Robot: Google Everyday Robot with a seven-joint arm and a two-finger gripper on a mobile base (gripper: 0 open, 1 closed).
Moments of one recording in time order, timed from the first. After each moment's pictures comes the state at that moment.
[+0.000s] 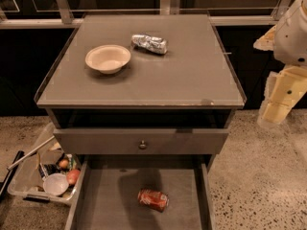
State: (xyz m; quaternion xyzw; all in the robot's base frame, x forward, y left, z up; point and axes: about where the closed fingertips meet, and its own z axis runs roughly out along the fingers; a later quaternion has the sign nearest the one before) arm 0.438 -0.216 0.977 -0.60 0.78 -0.04 0.16
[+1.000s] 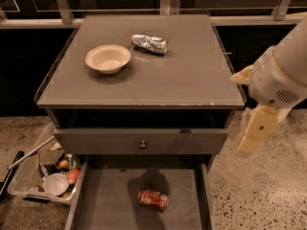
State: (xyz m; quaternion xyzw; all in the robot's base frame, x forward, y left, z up) arm 0.426 -0.186 0.907 -0.62 0.77 0.03 0.17
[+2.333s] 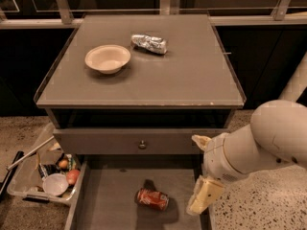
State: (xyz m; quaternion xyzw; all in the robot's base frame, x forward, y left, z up) arm 0.384 -0.112 0.744 -0.61 0.75 0.11 0.23
